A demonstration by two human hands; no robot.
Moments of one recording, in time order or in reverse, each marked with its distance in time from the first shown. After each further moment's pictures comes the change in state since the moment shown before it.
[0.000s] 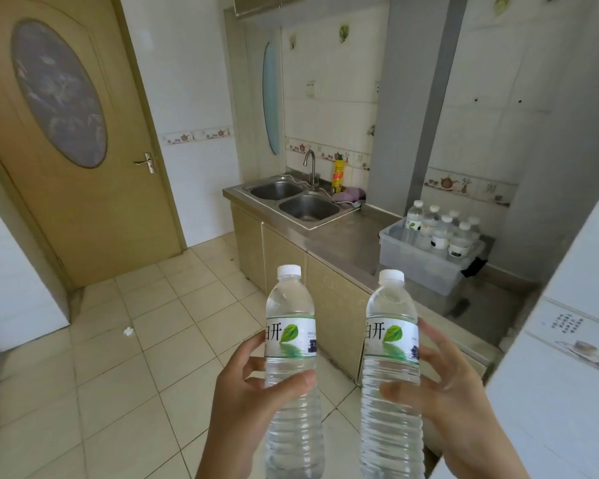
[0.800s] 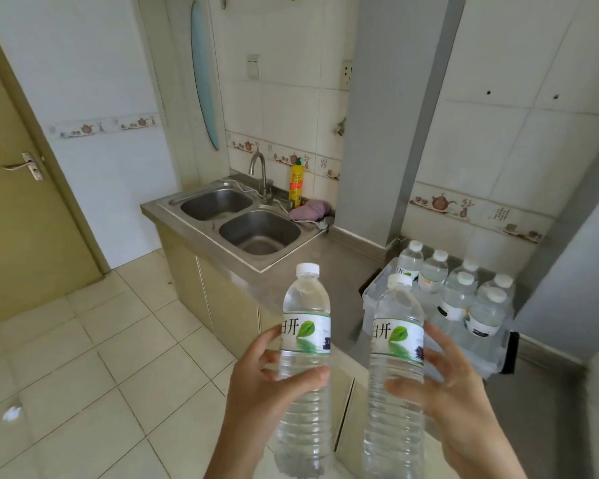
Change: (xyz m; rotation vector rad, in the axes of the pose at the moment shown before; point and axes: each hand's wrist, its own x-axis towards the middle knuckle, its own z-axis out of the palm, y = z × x) left_hand 0.389 0.011 0.191 0.058 -0.220 -0.017; right_hand 0.396 0.009 -0.044 -0.017 0.290 0.046
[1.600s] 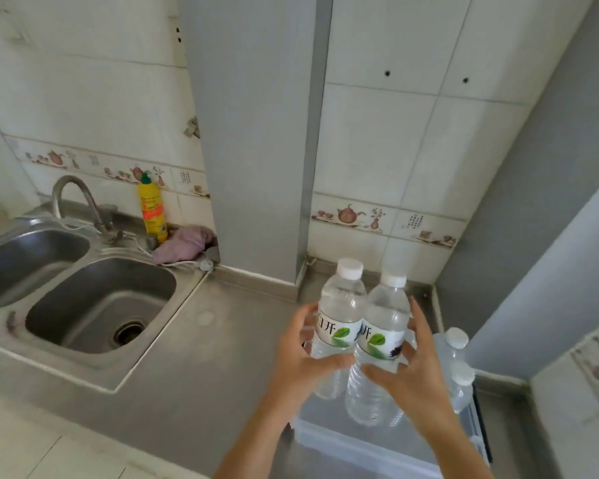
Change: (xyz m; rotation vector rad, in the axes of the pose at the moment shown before) left_hand 0.313 -0.007 0.259 -0.008 -0.628 0.138; right_hand 0.294 0.022 -0.071 -0.325 0.392 -0.177
